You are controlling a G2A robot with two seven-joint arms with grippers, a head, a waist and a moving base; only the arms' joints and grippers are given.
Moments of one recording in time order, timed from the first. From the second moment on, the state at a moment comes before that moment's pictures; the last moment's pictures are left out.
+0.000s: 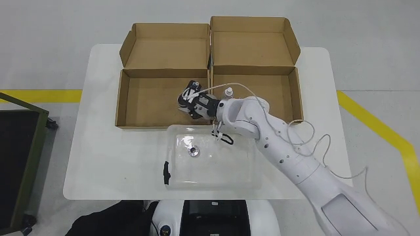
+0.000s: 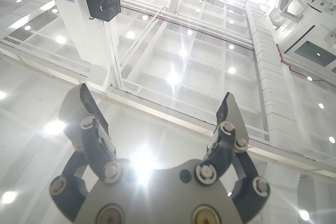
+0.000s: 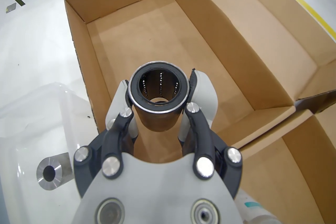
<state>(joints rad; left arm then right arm) -0.17 -0.33 -0.48 -1.21 3.07 0.34 0.06 -0.70 -1.41 0.73 -1.24 -1.12 -0.46 0.39</state>
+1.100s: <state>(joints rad) -0.17 -0.33 -0.48 -1.21 3.07 0.34 0.06 -0.80 -1.41 0.78 -1.49 -1.21 -0.47 0.34</state>
